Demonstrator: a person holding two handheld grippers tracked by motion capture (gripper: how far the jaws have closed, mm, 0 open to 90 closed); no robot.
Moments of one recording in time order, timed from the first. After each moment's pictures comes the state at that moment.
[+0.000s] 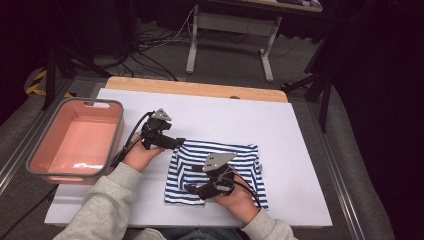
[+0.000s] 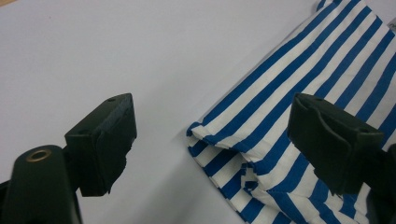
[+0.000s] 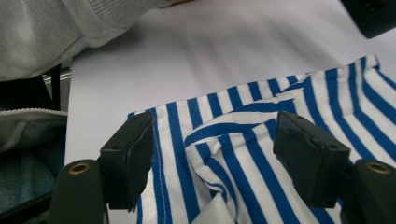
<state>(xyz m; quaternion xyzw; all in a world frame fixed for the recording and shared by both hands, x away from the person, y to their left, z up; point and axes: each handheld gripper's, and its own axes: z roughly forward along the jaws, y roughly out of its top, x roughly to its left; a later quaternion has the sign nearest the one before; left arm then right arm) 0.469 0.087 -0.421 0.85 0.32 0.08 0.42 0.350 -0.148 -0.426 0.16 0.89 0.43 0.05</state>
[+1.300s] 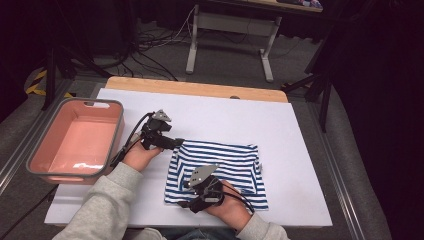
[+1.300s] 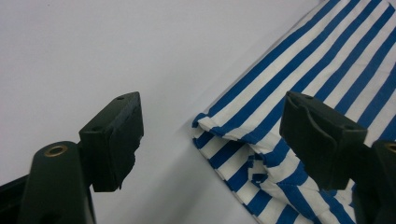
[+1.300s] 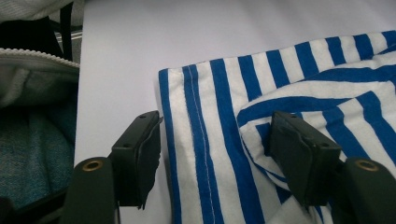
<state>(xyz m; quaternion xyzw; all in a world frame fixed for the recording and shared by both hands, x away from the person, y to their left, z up) 0.471 0.087 -0.426 0.85 0.33 0.08 0.41 0.335 -0.123 -0.457 0.12 0.92 0.37 0.02</state>
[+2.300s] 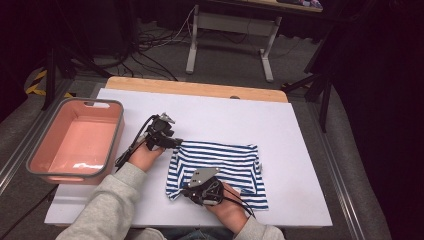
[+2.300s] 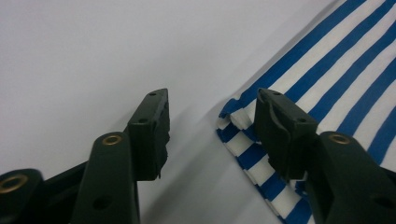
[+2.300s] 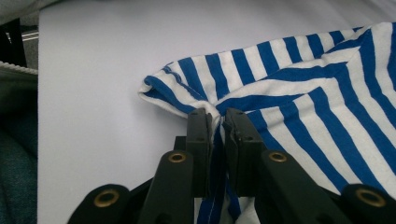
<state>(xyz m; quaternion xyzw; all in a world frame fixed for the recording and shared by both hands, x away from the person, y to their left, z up) 0.484 0.076 -0.451 0.86 0.36 0.07 0.35 0.328 -0.123 -0.456 0.15 0.92 0.36 0.09</state>
